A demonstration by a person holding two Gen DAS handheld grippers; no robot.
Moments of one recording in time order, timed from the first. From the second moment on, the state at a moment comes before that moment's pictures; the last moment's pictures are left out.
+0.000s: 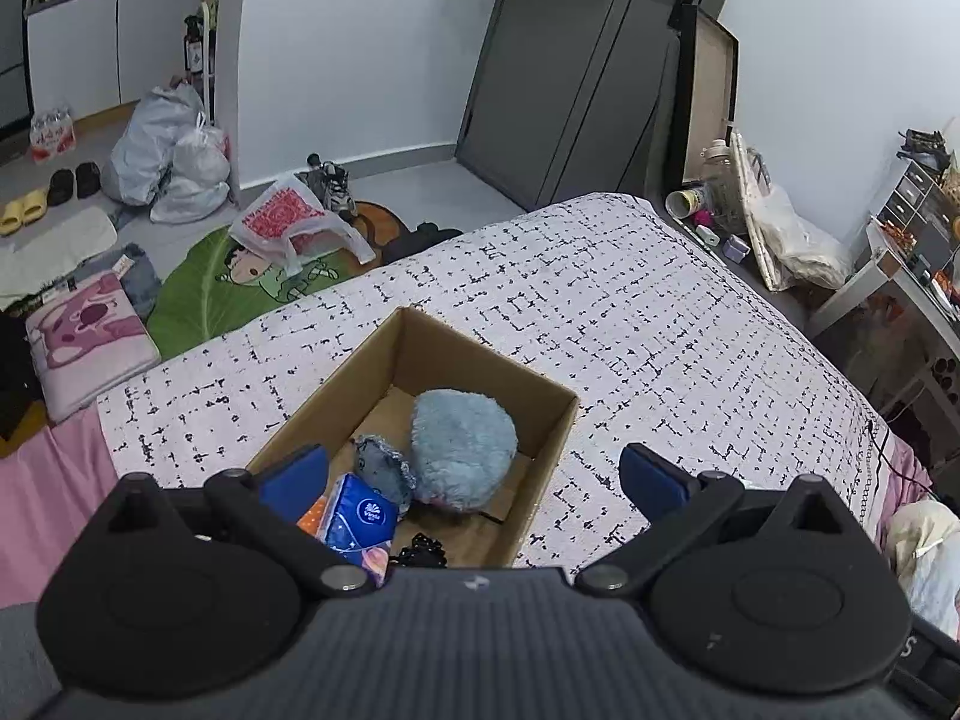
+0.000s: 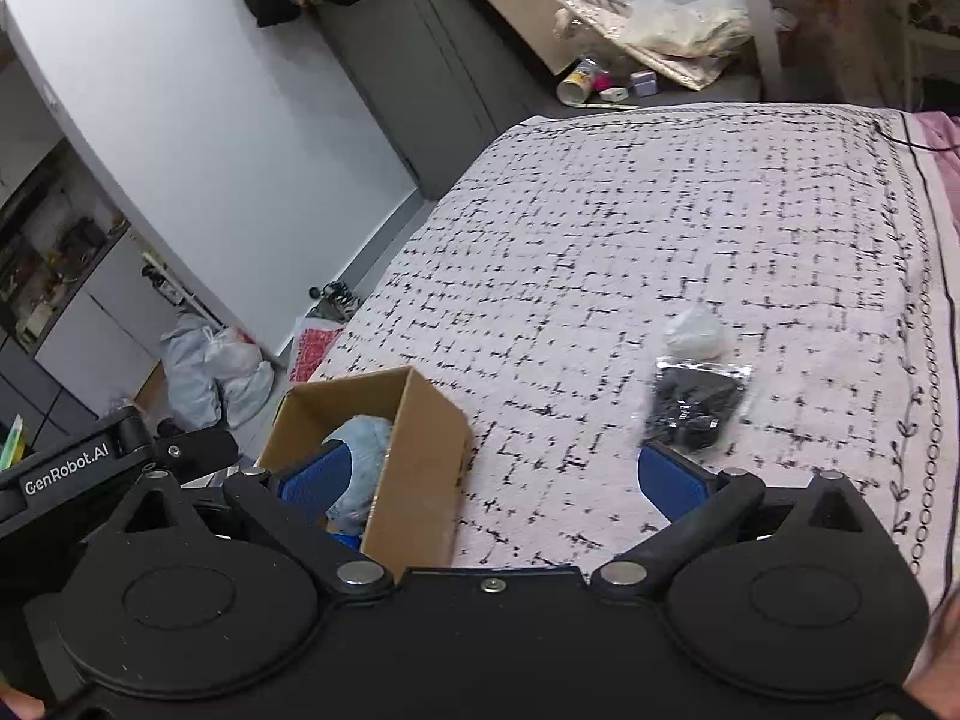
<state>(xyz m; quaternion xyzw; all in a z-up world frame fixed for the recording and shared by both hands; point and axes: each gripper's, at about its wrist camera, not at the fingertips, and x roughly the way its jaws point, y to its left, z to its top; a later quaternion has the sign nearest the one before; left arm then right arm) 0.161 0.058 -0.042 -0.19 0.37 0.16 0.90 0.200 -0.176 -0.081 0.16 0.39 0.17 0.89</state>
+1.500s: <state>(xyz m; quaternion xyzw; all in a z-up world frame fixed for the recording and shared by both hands) 0.230 -0.051 -0.064 -0.19 0.40 0.05 0.89 0.255 -0.322 -0.119 0.33 0.43 0.10 0.83</state>
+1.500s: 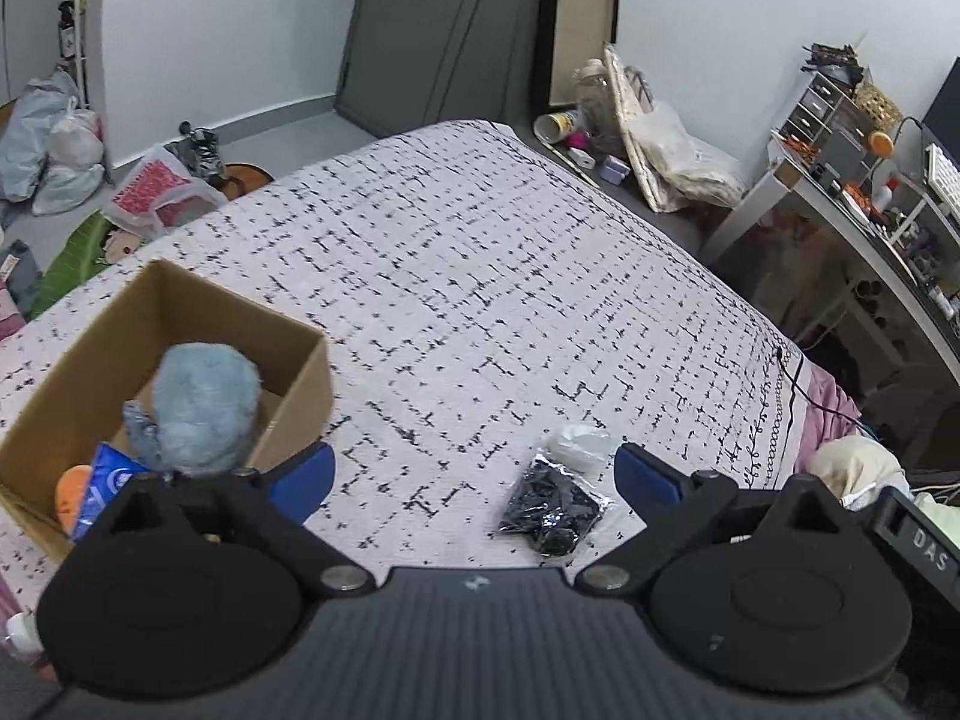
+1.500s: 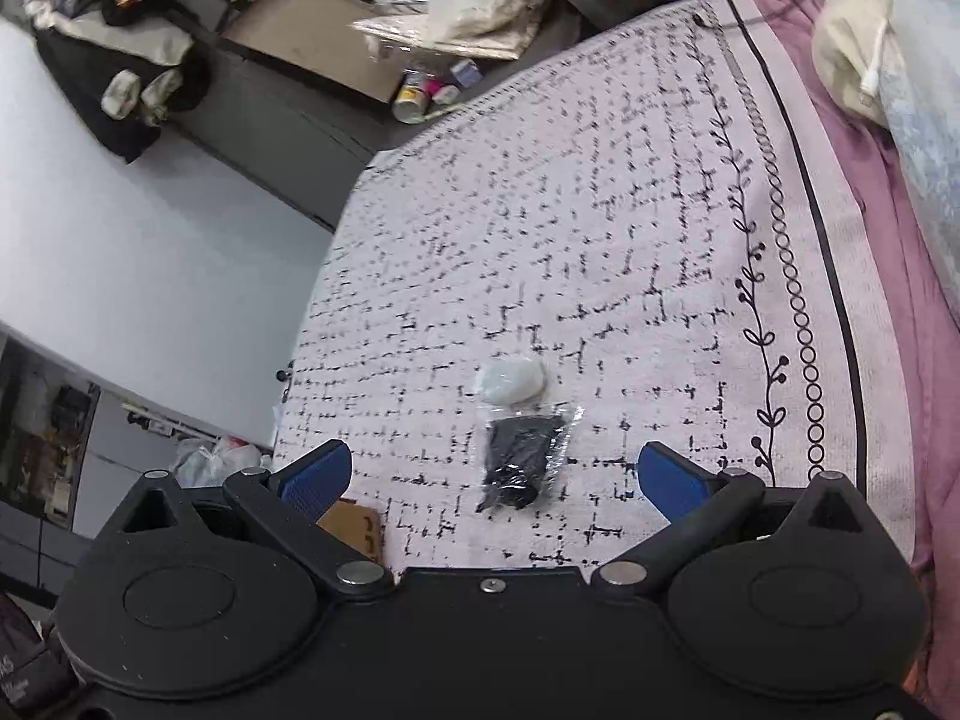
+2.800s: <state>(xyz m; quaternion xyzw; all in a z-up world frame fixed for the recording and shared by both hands) 0.321 -0.084 -0.197 -0.26 0.52 -0.02 0.82 0.322 -0.302 -0.178 0.33 0.43 0.08 0.84</state>
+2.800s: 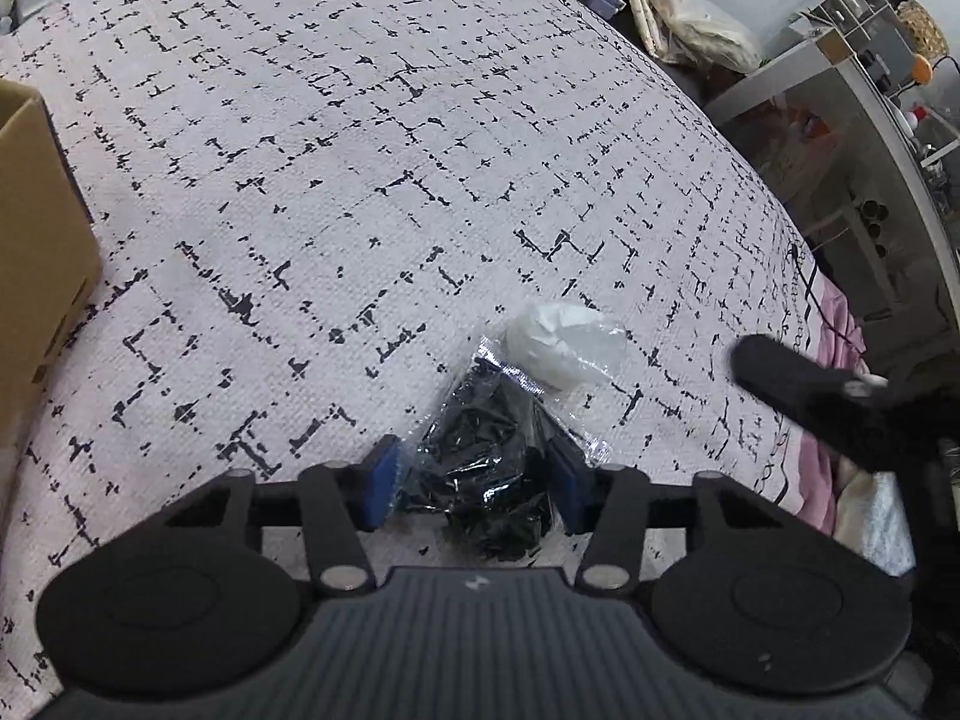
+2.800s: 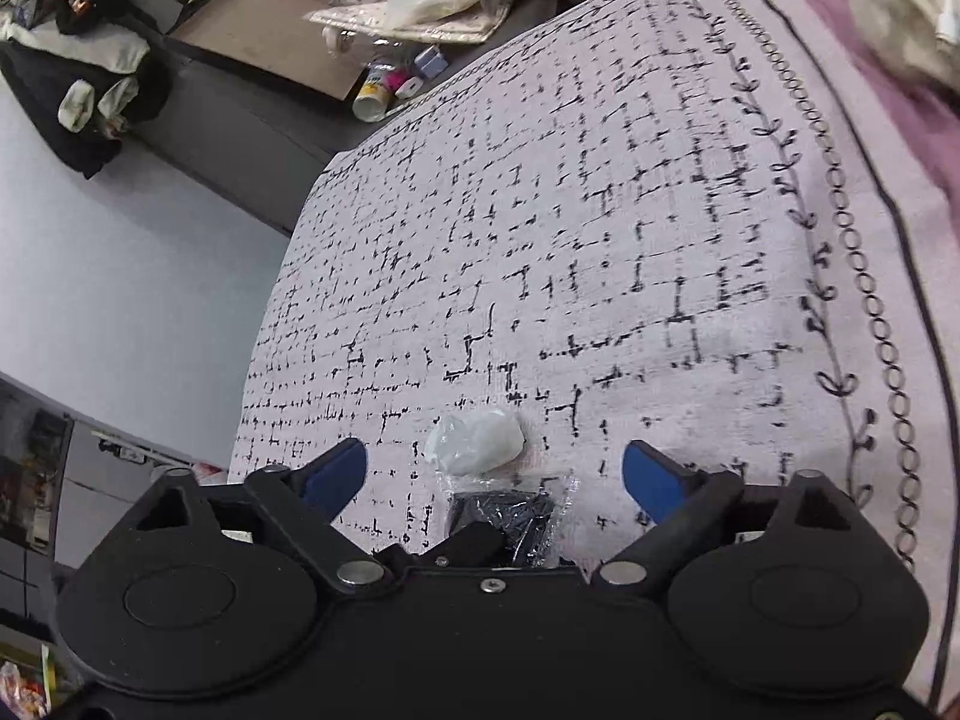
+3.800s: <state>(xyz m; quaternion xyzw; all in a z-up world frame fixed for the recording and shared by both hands) 0.319 -0.009 -0.191 -0.28 0.50 0.04 0.82 0.364 -0.226 -0.199 0.17 0.45 0.09 0.87</state>
